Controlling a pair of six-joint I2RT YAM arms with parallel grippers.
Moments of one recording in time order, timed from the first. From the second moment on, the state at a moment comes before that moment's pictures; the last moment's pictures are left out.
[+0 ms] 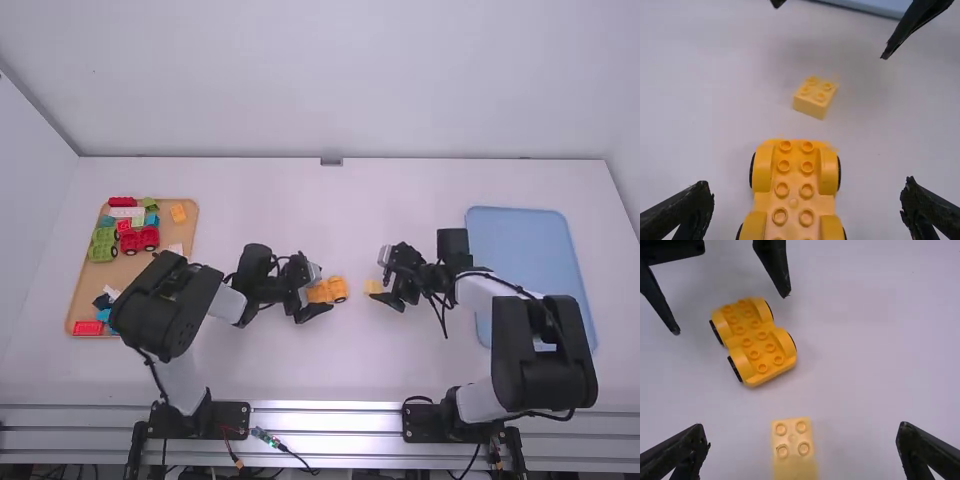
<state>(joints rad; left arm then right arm) -0.32 1.86 0.49 0.73 0.81 0.48 0.06 1.60 0.63 -0.11 -0.85 -1.09</state>
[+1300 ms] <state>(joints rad) -0.32 2.01 0.52 0.79 0.83 0.55 0.07 1.97 0.67 0.05 -0.97 -1.19</state>
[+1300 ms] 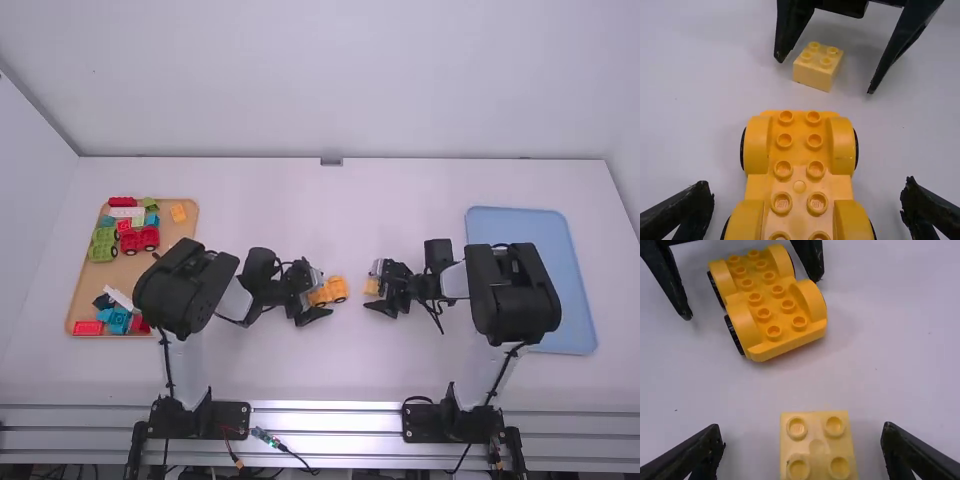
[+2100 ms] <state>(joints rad) -0.32 2.01 0.54 0.73 0.83 0.55 -0.01 1.98 0.70 -0.04 -1.02 -1.26</state>
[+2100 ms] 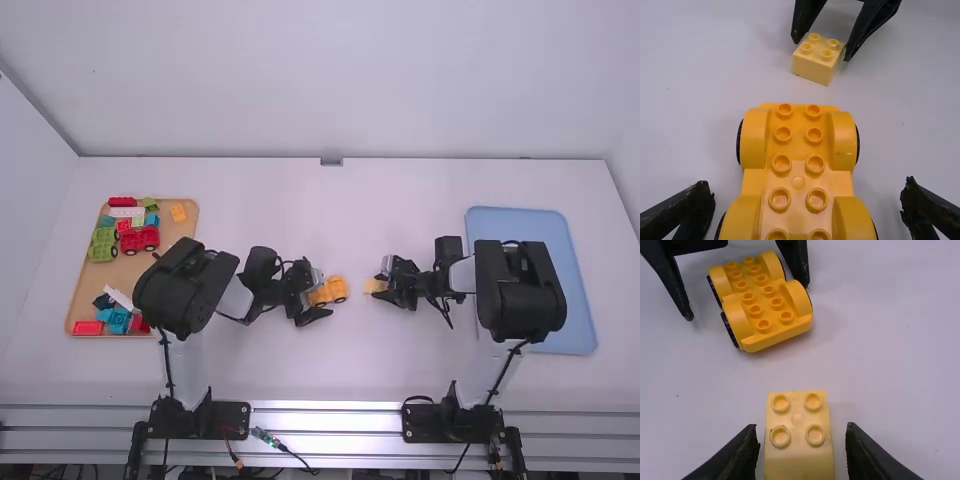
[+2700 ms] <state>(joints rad) -0.32 2.01 0.56 0.69 0.83 0.55 -0.01 1.98 0.70 -0.06 -1.00 -1.26</state>
